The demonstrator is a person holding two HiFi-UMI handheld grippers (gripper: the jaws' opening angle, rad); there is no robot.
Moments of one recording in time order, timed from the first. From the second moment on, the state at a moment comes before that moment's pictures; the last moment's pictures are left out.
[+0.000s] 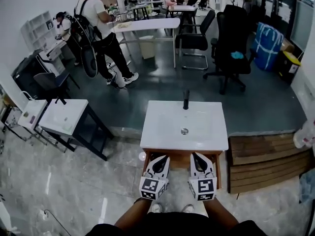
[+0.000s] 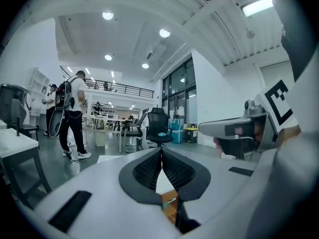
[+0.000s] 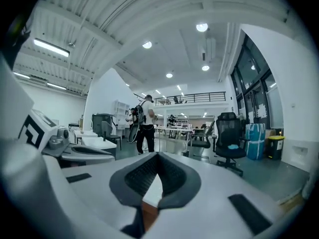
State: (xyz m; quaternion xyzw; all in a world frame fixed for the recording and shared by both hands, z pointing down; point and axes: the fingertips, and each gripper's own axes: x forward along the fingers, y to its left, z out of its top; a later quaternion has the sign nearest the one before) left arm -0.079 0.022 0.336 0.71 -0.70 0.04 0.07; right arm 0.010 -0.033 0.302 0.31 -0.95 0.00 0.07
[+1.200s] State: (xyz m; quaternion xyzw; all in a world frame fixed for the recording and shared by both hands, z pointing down) left arm -0.090 0.058 0.306 0.73 -0.68 0.03 0.03; right arm 0.016 -0.007 0.282 0.36 -0.93 -0.03 0.05
